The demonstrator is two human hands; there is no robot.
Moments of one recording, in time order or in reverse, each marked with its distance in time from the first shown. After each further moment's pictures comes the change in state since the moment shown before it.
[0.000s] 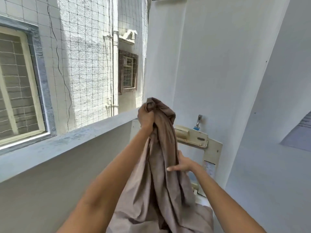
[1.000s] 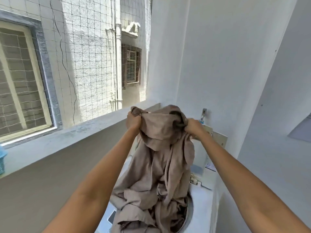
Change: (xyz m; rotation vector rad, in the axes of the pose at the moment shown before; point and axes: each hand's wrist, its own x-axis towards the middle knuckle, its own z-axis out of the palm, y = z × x) left_hand 0.027 -0.062 -0.057 0.218 -0.088 -0.250; right_hand 0.023 -0.056 -0.078 -0.347 0.471 0.069
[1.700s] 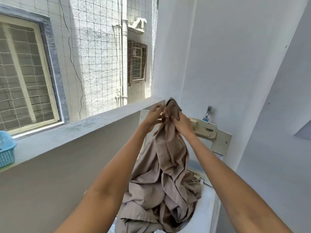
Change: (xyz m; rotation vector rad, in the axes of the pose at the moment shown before) left_hand -0.057 0.037 0.022 -0.305 -0.548 0.079; right_hand -0.026 -0.051 0.020 0.479 0.115 -0.110
